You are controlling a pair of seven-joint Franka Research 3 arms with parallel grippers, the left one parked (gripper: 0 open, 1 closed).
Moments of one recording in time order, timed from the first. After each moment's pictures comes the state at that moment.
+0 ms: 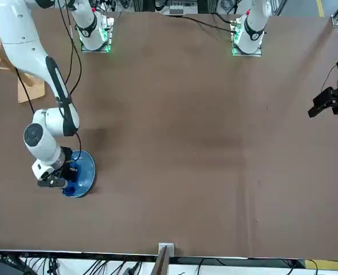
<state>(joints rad) -0.06 0.68 0.06 -1.76 -0.22 2.66 0.14</state>
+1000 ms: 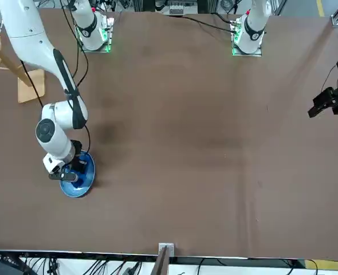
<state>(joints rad) 0.02 0.64 0.05 -1.81 -0.22 2.60 0.26</state>
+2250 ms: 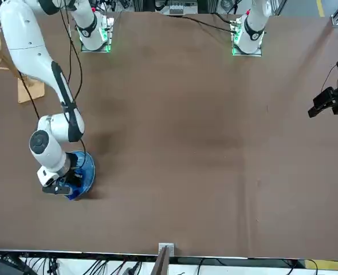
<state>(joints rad) -0.03 0.75 0.06 -1.64 -0.20 2.61 0.18</state>
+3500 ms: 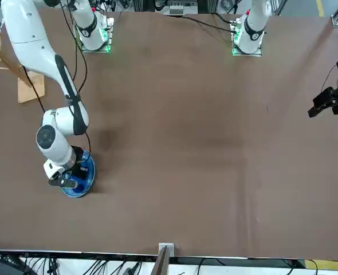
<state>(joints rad) 0.04 0.69 0.05 -1.73 -0.20 2.58 0.30</state>
